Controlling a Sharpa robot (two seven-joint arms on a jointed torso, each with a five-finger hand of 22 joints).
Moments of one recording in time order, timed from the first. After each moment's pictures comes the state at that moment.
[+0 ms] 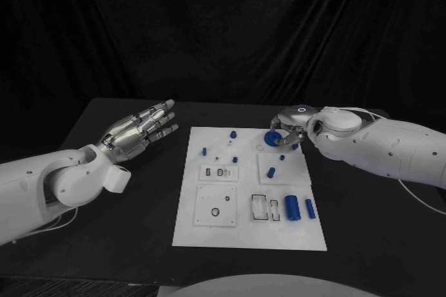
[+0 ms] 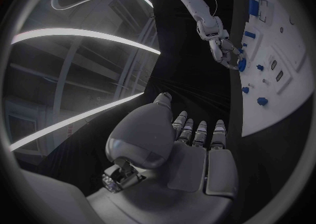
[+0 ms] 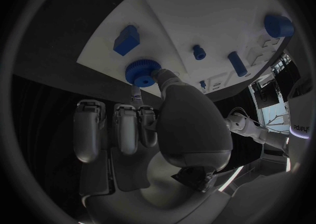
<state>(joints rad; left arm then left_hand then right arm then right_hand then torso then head) 1.26 -1.03 -0.21 1.53 -0.06 0.19 0.50 1.33 0.29 -0.18 0.29 0.50 0.23 0.00 0.05 0.03 0.00 -0.04 0.10 0.02 0.00 0.05 0.00 0.00 0.16 0.01 0.17 0.01 0.00 1.28 -0.66 -0.20 1.08 -1.67 -0.23 0.00 1.30 -0.12 0.19 0.17 0.66 0.81 0.04 0.32 0.38 1.47 -0.05 1.57 1.31 1.47 -0.10 1.57 1.31 0.04 1.47 0.01 1.50 1.31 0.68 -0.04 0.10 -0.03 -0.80</state>
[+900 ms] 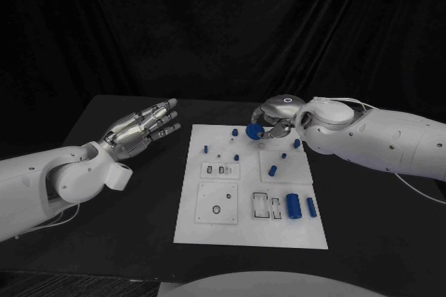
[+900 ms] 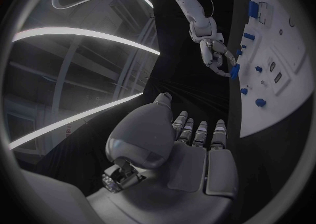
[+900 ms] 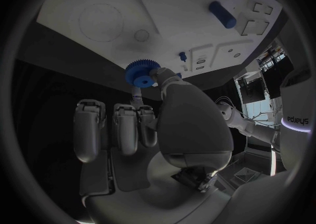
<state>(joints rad) 1.26 -1.03 -0.21 1.53 -0.06 0.20 0.49 1.34 0.28 -0.17 0.29 0.50 0.23 0.00 0.05 0.03 0.01 -0.04 0.12 0.02 0.00 0.06 0.00 0.00 0.16 0.01 0.18 0.01 0.01 1.34 -0.63 -0.21 1.22 -1.65 -0.26 0.01 1.29 -0.12 0.20 0.18 0.70 0.79 0.04 0.33 0.38 1.47 -0.05 1.57 1.31 1.47 -0.10 1.57 1.31 0.04 1.47 0.01 1.50 1.31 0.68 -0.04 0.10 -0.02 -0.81</state>
